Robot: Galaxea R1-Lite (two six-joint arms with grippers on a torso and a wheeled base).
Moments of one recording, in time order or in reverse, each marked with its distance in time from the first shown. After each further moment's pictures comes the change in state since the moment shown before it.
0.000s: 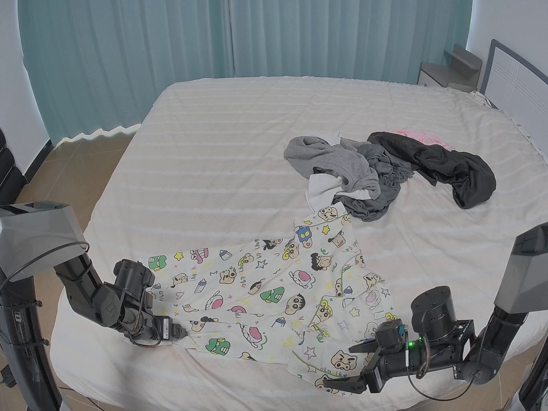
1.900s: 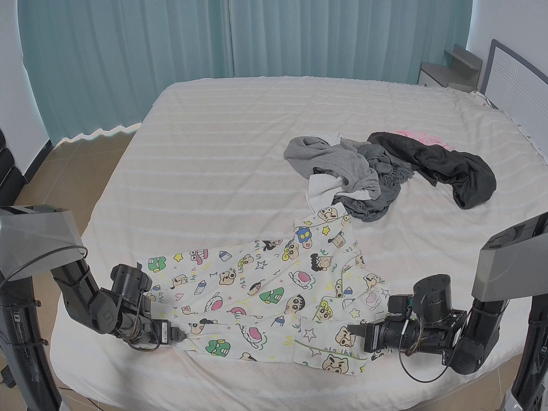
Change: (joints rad) left arm 0.004 -0.009 0.067 -0.081 0.005 0.000; right arm -0.117 0.150 -0.053 -0.223 -0.169 0.372
